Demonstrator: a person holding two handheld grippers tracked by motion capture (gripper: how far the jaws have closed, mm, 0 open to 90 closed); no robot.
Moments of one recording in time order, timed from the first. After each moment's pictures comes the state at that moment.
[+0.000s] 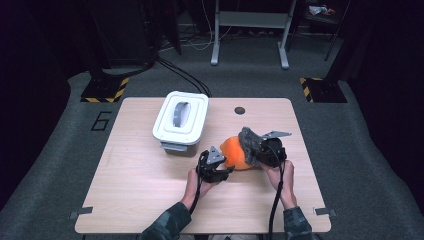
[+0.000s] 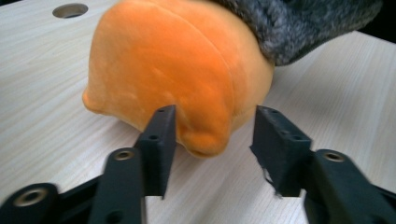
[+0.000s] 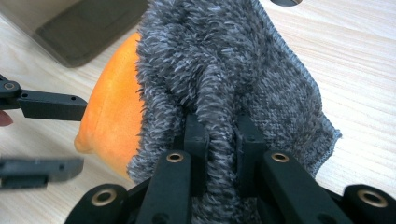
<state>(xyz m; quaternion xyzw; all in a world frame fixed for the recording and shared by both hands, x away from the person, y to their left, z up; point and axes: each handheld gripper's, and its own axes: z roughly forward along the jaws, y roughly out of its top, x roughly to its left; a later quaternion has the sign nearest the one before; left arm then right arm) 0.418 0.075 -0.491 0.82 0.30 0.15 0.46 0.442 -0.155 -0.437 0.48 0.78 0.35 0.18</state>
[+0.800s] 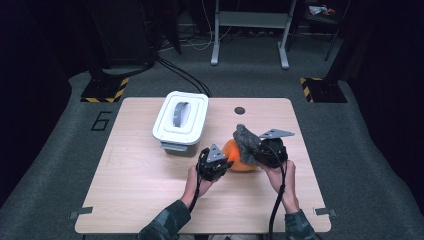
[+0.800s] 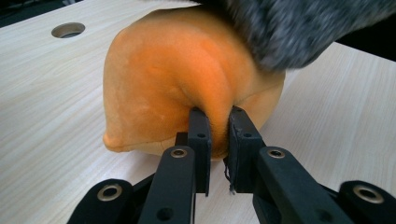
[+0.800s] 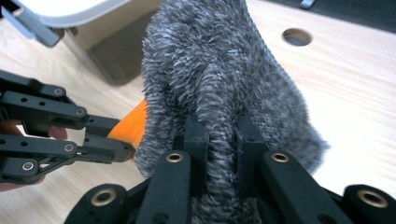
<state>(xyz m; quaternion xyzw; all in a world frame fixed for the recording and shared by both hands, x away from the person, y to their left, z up) 0.416 0.074 -0.471 0.82 0.29 0.14 0.48 0.417 -0.141 -0.400 0.45 0.79 0.38 0.19</state>
